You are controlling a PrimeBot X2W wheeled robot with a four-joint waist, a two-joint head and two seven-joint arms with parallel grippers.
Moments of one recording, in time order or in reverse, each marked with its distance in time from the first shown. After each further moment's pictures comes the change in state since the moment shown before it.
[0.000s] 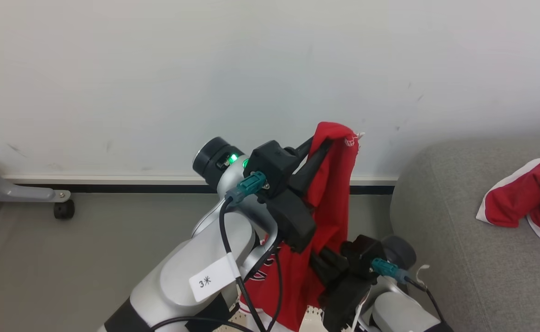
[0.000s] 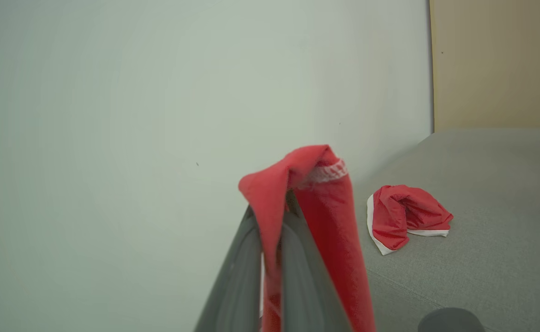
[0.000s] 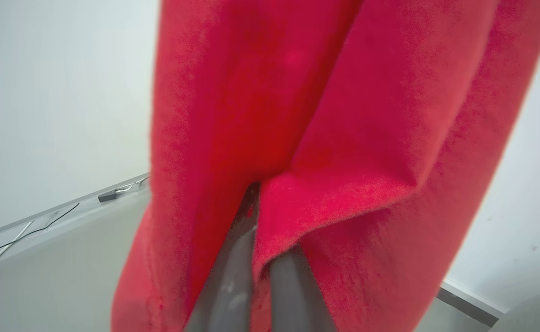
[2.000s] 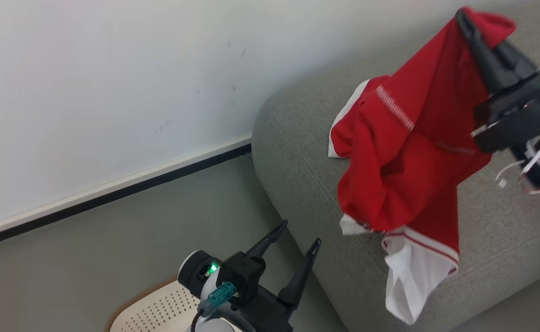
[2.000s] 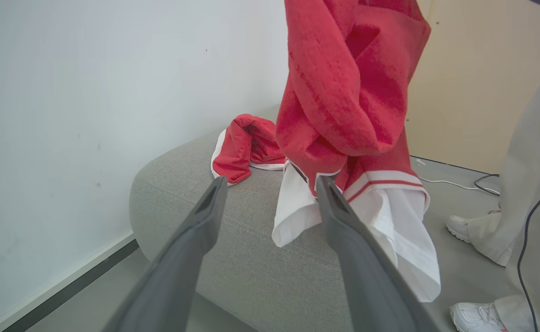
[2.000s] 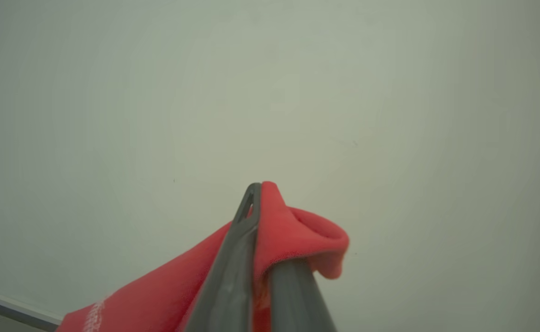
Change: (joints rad) left arm 0.400 0.085 0.002 -0.121 -0.031 0.076 -0.100; right arm -0.320 -0.442 -0.223 -0.378 0.079 0.000 0.098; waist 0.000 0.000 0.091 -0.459
